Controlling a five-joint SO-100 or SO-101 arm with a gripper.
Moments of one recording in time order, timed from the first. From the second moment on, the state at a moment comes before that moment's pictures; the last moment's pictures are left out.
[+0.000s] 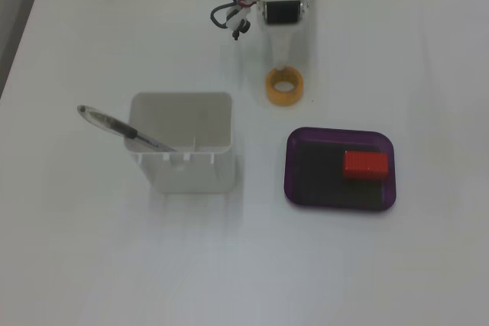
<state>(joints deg) 2.6 114.9 130.7 55.1 -11.6</state>
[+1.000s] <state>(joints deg) 2.6 114.3 120.3 60.9 -11.6</state>
